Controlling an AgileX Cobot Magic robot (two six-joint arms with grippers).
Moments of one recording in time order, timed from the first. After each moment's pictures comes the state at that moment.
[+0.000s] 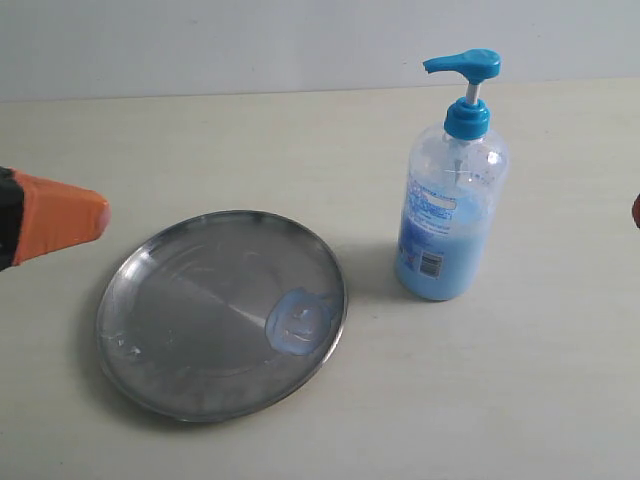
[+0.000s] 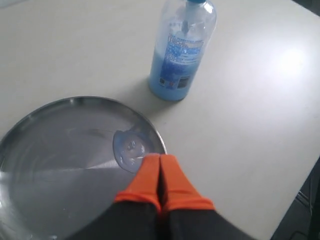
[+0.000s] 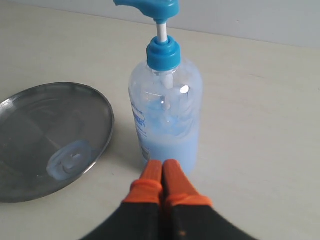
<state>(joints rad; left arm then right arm) -0.68 0.80 -0.68 -0.36 0.60 0.25 0.35 0.53 -0.45 0.21 0.53 -0.17</state>
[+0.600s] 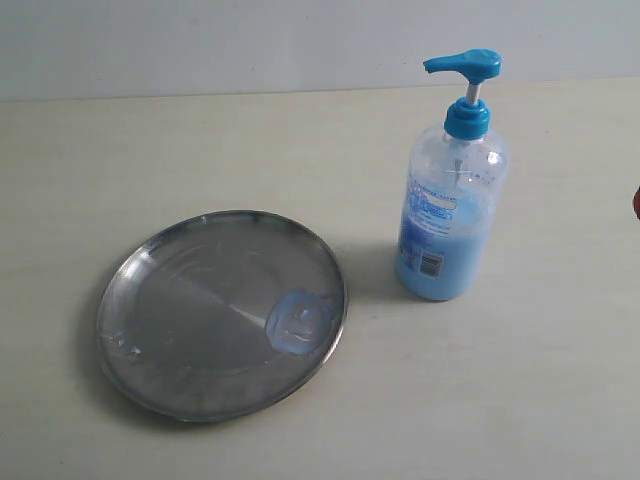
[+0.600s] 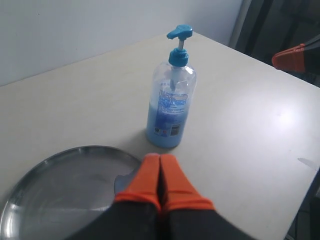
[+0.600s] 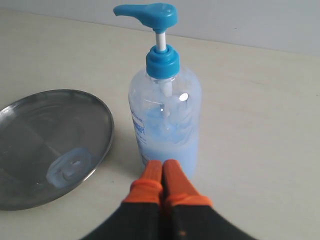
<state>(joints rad) -0.68 0.51 -0.61 -0.37 0.56 0.25 0.35 0.53 -0.45 0.21 0.51 -0.17</state>
